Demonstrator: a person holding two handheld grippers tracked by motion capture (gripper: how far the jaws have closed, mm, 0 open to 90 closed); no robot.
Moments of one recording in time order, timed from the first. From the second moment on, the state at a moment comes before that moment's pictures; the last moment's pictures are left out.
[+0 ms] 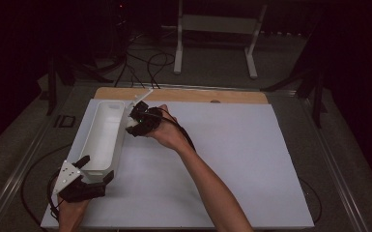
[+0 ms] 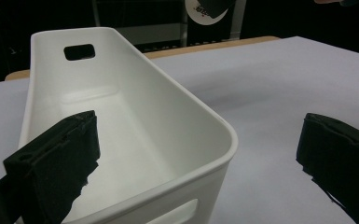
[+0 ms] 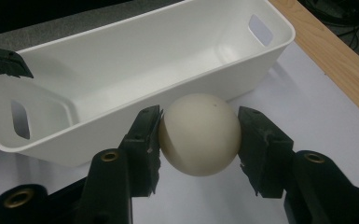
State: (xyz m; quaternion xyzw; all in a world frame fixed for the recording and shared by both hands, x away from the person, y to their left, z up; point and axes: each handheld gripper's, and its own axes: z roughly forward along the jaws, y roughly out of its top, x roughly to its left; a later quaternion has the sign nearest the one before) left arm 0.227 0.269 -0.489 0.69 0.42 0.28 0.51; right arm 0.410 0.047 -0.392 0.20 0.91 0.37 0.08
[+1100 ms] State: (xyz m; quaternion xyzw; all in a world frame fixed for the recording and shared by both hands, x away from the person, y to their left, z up) left arm 0.227 0.270 -0.489 0.69 0.42 0.28 0.52; right arm 0.410 0.065 -0.387 0.19 0.91 0.37 0.07
